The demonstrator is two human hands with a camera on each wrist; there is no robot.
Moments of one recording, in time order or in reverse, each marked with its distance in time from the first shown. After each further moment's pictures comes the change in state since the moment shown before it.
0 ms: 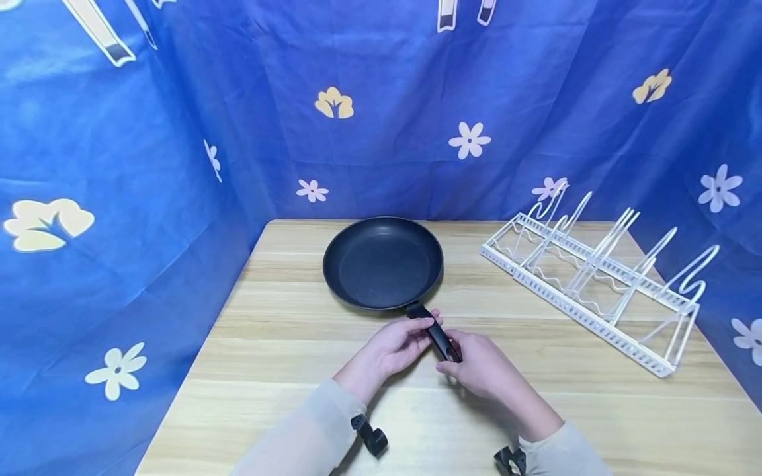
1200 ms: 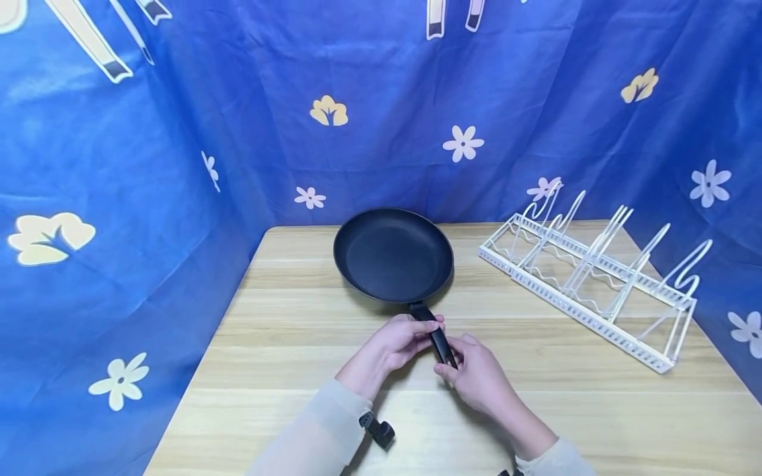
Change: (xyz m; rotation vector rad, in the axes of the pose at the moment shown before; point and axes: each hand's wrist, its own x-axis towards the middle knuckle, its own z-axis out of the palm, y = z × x) left_hand 0.006 0.006 0.009 0.410 -0.010 0.061; right_hand -0.009 0.007 0.023 0.150 0.195 0.008
